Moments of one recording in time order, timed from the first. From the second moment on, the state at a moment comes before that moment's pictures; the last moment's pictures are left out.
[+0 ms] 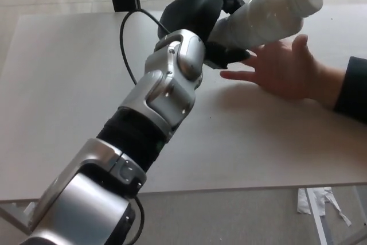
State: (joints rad) left_arm -0.98 -0.02 -0.40 0.71 0.44 0.41 0.10; right_arm -0.06 -0.41 -0.48 0.85 0.24 -0.31 -0.05
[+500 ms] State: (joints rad) left_arm -1.14 -0.13 -0.30 1.00 0.41 0.60 0.10; right_arm -0.05 -0.33 -0.43 0.74 0.24 -0.31 -0.07
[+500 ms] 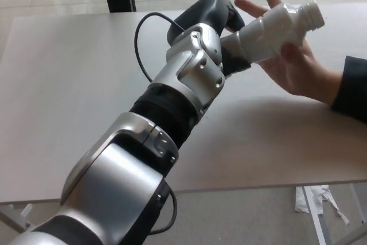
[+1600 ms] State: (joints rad) left_arm -1.07 -0.10 -0.30 0.83 0.36 0.66 0.07; right_arm -0.05 -0.30 -0.44 0.68 0.24 -0.27 -0.09
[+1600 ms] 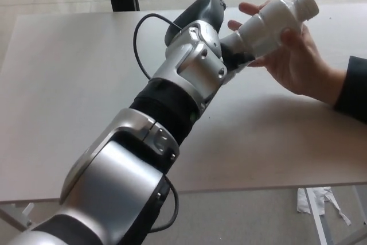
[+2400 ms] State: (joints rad) left_arm -0.28 0.27 0.20 0.15 0.28 0.61 -0.03; right_arm -0.04 -0.34 -0.45 0.72 0.24 -0.27 -0.08
